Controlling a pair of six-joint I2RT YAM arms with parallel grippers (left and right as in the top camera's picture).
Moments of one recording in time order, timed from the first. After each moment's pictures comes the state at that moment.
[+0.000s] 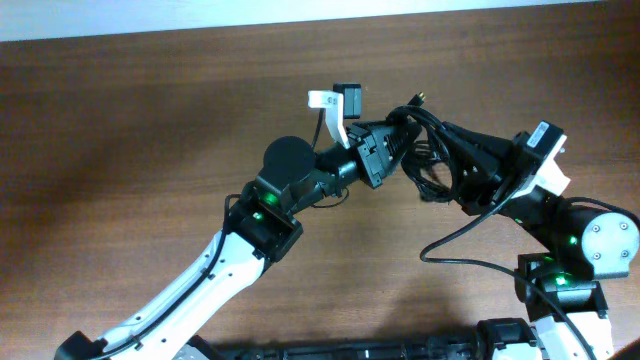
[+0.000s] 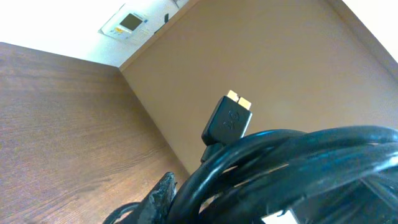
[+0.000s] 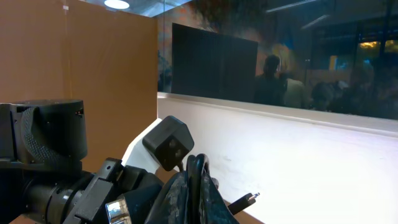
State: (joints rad) left arm -0.72 1.38 0.98 0.45 0.40 -0.88; right arm 0.00 0.75 0.64 0.54 -0.81 0.29
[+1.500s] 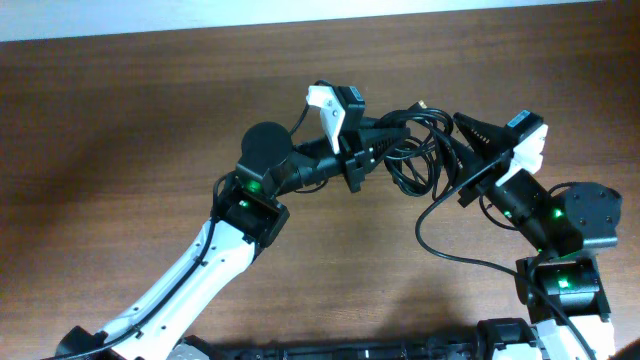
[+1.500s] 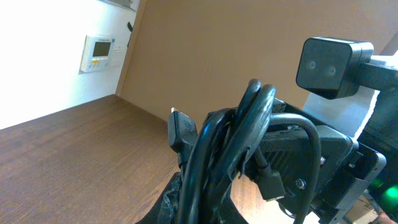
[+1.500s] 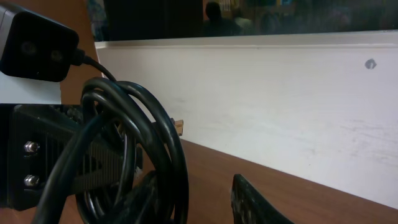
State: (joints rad) left arm -0.61 1.40 0.98 0.50 0.68 -0.41; right arm 0.00 0.74 0.66 0.15 -0.61 0.11
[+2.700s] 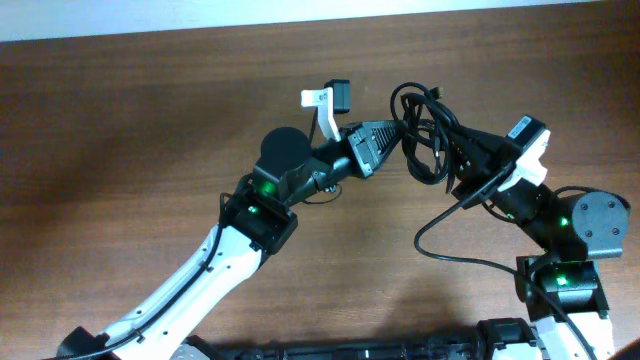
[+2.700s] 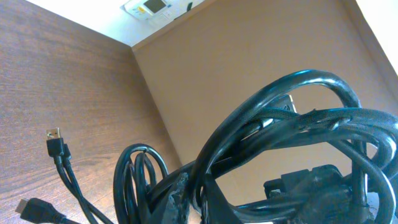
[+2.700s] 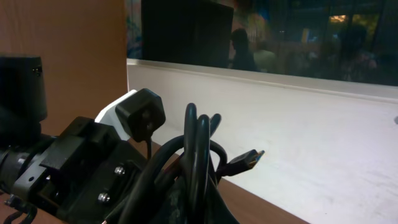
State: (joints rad) left arm -0.67 1.40 0.98 0.39 0.44 -1.02; right arm 0.00 0.75 0.65 0.32 -0.73 0.10
